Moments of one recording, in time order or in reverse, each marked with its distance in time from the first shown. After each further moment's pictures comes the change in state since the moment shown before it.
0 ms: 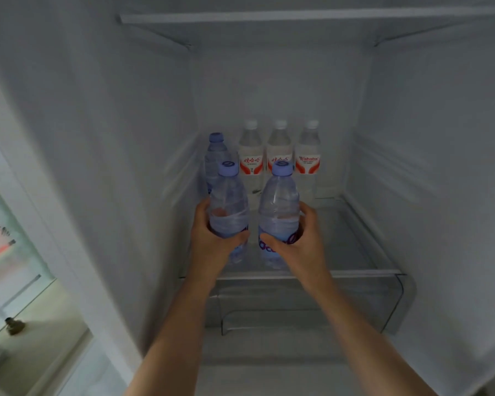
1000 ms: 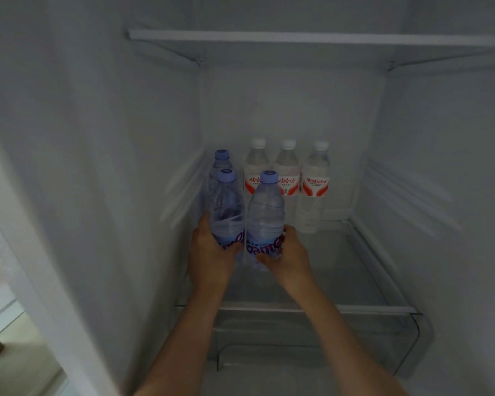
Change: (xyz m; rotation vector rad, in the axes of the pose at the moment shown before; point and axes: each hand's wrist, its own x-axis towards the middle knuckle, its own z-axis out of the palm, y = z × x) left_hand 0.033 -0.022 0.008 0.310 0.111 -0.012; right_hand 0.036 0.008 0.028 -0.244 -0.184 0.183
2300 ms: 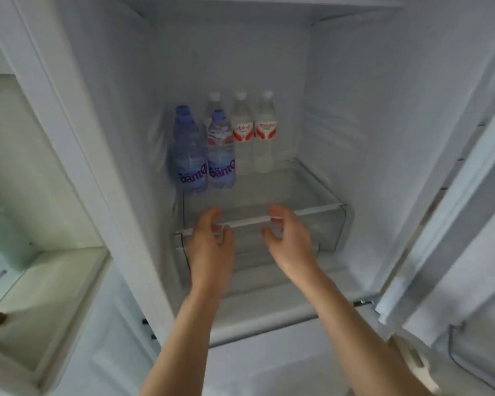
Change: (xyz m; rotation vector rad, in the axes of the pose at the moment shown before) left_hand -0.130 0.019 -0.056 -0.053 -0.188 0.044; right_hand -0.155 -0.022 -0.016 -0.263 0.321 -0.035
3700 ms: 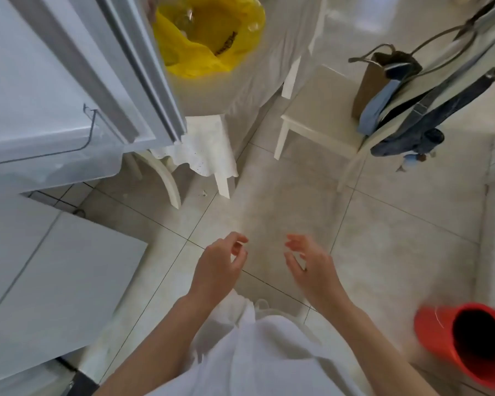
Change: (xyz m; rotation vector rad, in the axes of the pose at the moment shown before) left_hand -0.707 0.140 0.191 0.206 -1.529 0.312; right_hand -0.673 0.149 -0.509 -0.272 0.322 1.078
